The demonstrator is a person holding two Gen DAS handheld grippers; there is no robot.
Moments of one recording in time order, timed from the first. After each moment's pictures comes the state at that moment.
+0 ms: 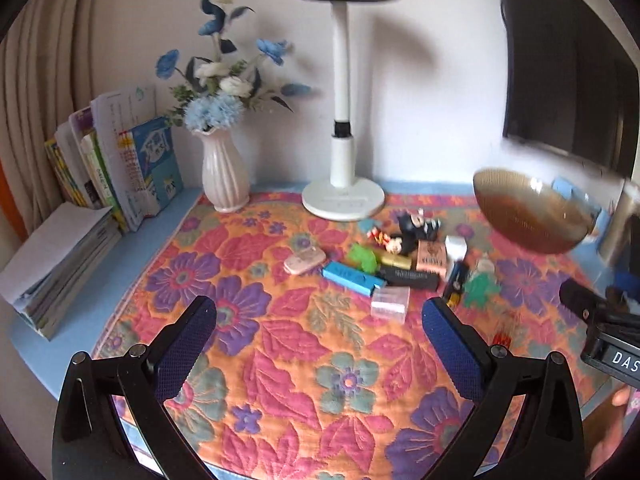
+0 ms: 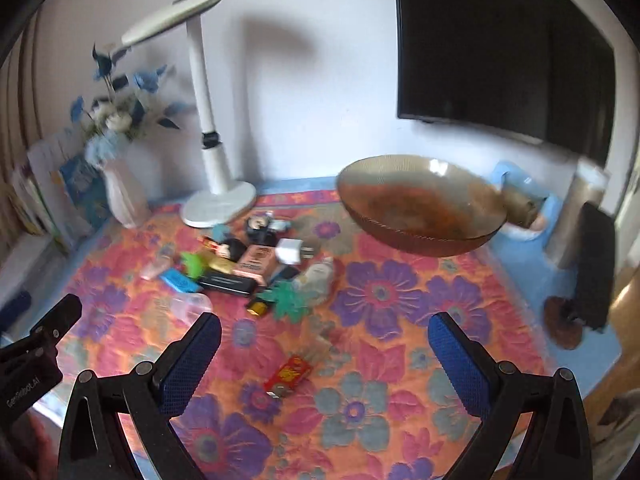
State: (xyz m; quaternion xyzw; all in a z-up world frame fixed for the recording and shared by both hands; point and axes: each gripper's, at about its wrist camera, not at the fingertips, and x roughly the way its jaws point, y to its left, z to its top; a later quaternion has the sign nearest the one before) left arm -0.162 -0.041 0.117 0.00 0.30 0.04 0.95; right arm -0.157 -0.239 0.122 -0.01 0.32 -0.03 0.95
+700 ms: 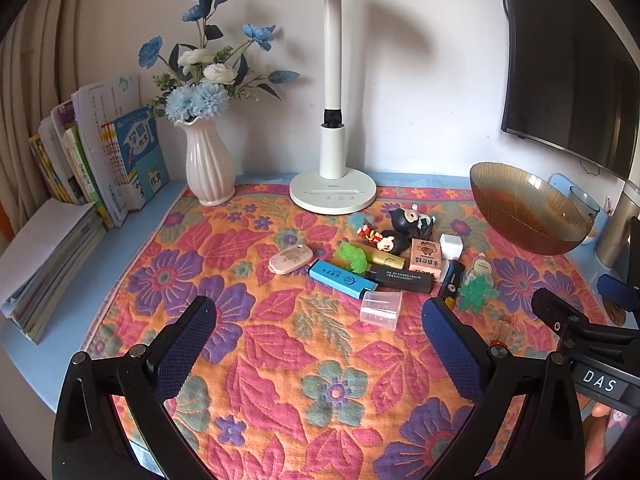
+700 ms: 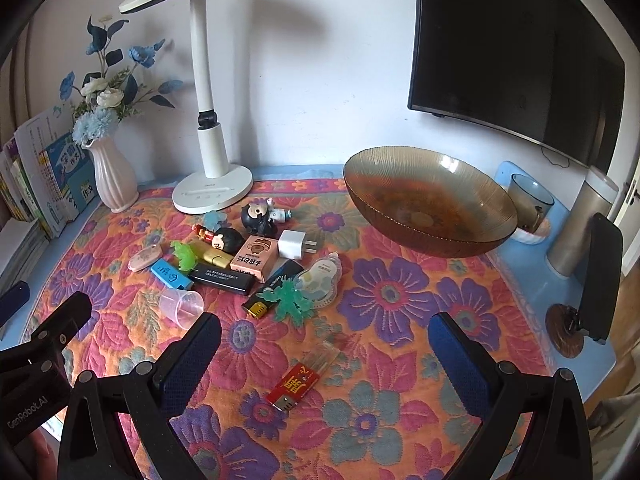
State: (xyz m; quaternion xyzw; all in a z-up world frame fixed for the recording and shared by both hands) left arm -0.140 -0.045 0.118 0.00 0.32 0.03 0.95; right arm -0.130 -0.230 0.115 -0.01 0.35 -0.02 0.94
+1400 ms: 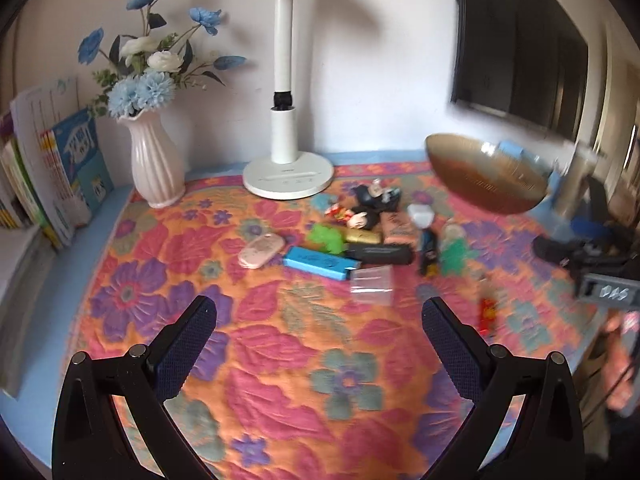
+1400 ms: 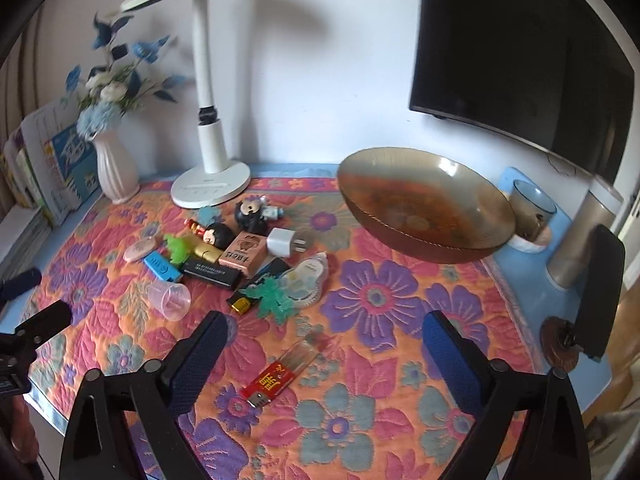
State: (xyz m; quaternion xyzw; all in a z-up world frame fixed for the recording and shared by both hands) left arm -0.125 -0.012 0.098 0.03 0.34 -0.10 0.94; right arm -0.125 -0.245 0.114 -0.04 0.35 0.00 0.94
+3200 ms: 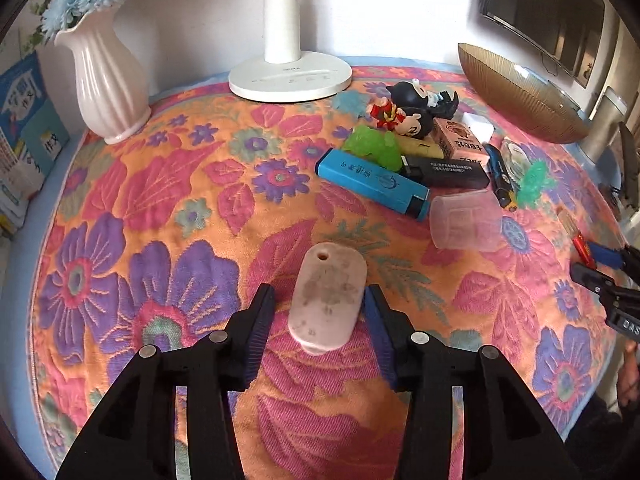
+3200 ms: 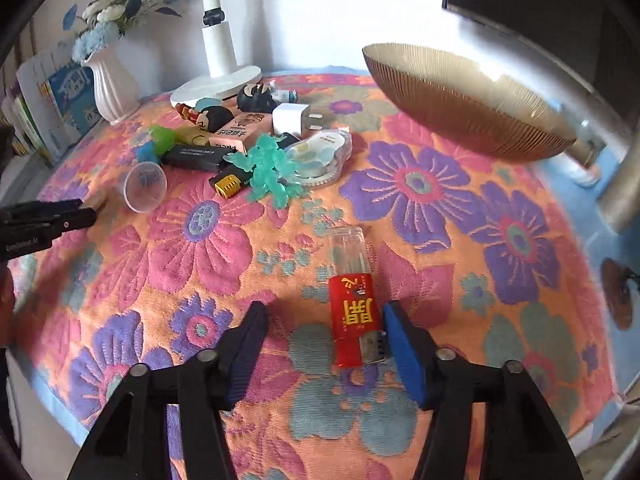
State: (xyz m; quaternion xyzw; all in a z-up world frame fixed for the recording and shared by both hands) left arm -0.042 0.012 0.020 0.05 0.46 -0.13 0.87; right arm -0.121 -0.246 0.017 -0.02 0.45 0.04 0.89
